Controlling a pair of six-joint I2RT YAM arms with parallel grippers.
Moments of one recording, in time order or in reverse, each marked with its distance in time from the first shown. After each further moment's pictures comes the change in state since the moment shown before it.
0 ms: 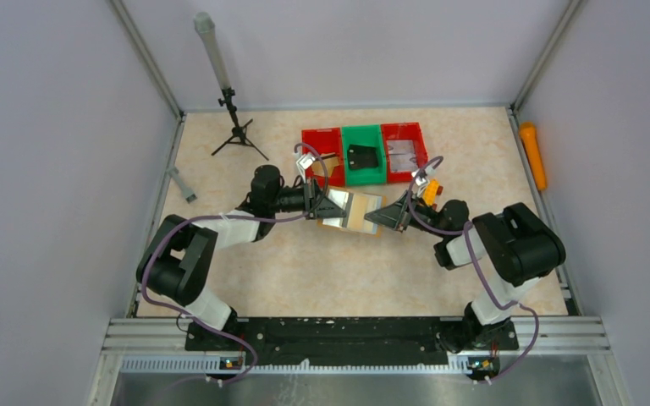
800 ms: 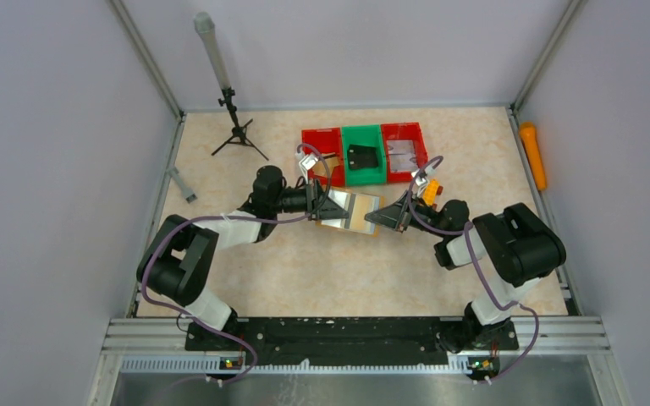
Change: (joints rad) left arm -0.024 0.000 0.000 0.024 -0.002 -0.003; right arm 0.006 -0.005 0.000 -0.001 -0.010 0.009
